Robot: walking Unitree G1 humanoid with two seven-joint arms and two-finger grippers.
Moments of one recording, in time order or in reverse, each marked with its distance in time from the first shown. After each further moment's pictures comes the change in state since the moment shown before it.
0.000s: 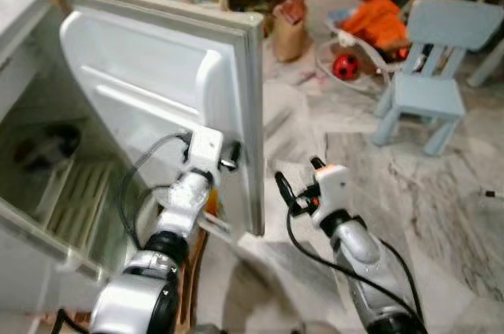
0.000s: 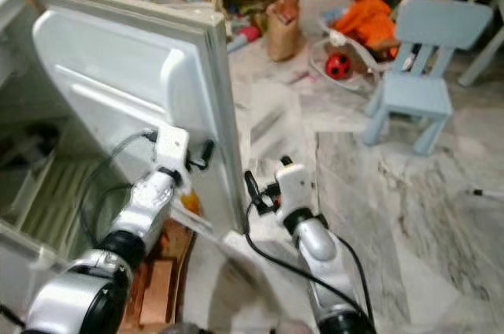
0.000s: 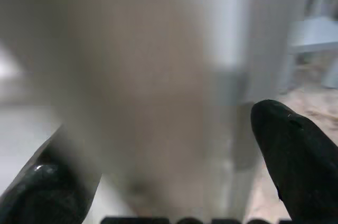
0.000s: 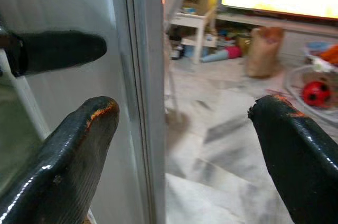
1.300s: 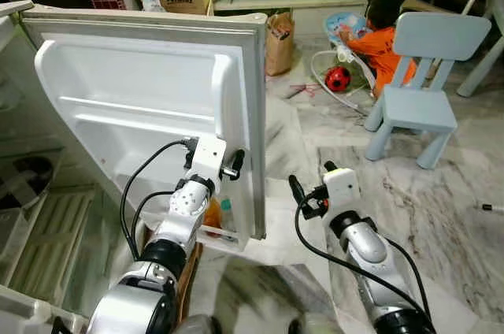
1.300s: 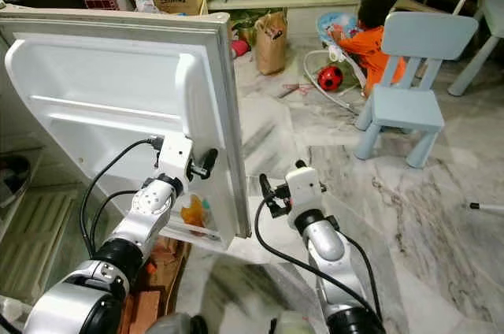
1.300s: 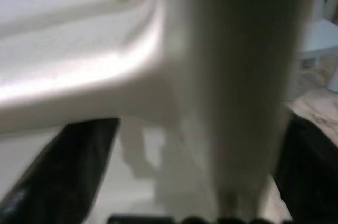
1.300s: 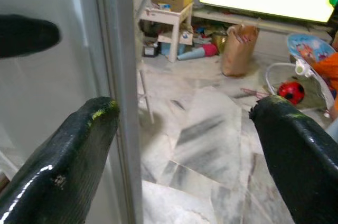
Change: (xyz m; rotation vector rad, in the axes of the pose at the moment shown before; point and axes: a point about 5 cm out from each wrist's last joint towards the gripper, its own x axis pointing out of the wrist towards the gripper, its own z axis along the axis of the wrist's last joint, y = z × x) left arm -0.009 0.010 -0.010 0.032 0.010 0.005; right arm 0.001 -0.004 -0.015 -0.031 0.056 -0.041
